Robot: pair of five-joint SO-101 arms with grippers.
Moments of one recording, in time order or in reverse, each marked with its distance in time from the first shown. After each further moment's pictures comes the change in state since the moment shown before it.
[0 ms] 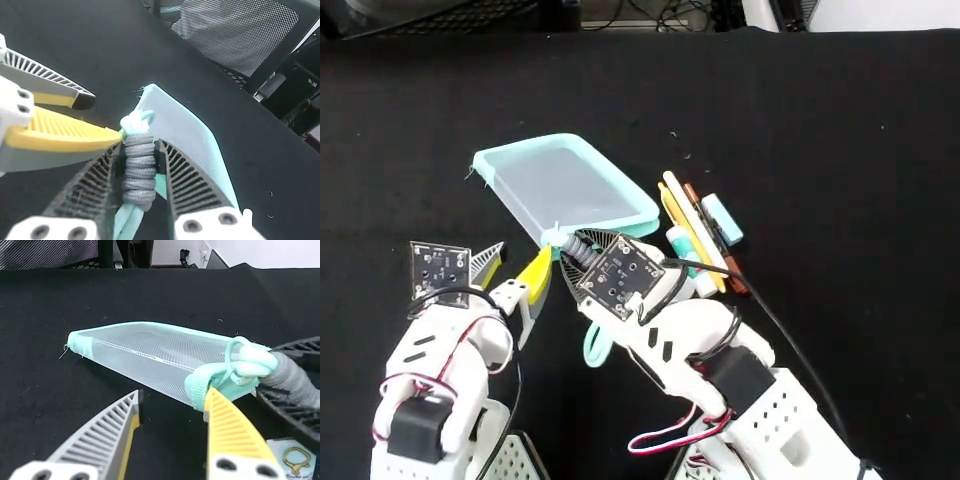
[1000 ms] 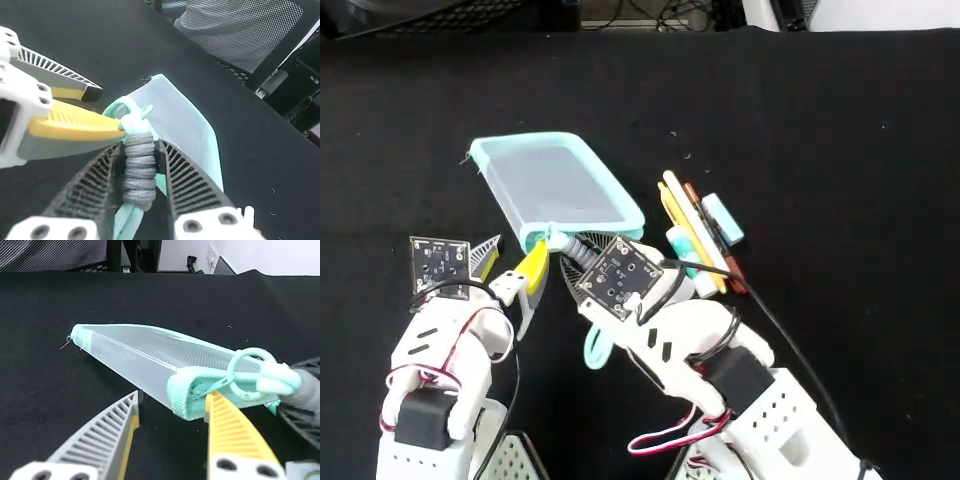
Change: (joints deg) left arm -2.0 0.0 4.8 -6.7 0.1; right arm 0.0 0.0 0.4 0.0 0.0
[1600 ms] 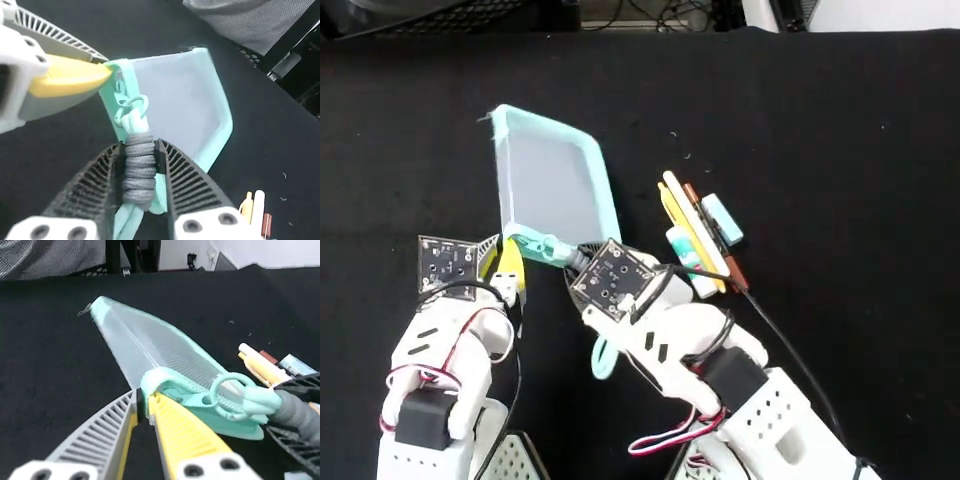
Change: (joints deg) left arm -0.1 0.0 -0.1 0.0 -3.9; right arm -0.3 0.1 3.1 1.8 -0.1
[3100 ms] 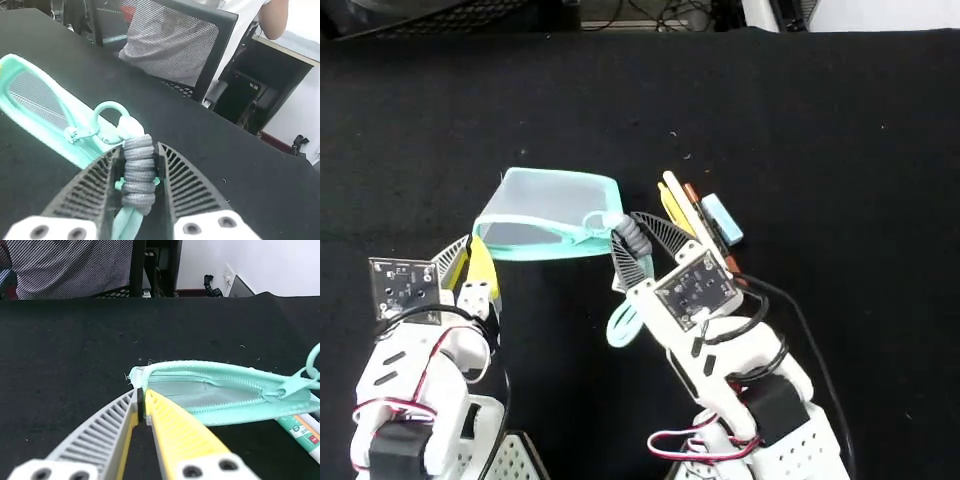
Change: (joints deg) left arm -4.7 0.1 -13.5 10.5 -0.3; right arm 11.5 -19.3 2.5 2.5 -3.9
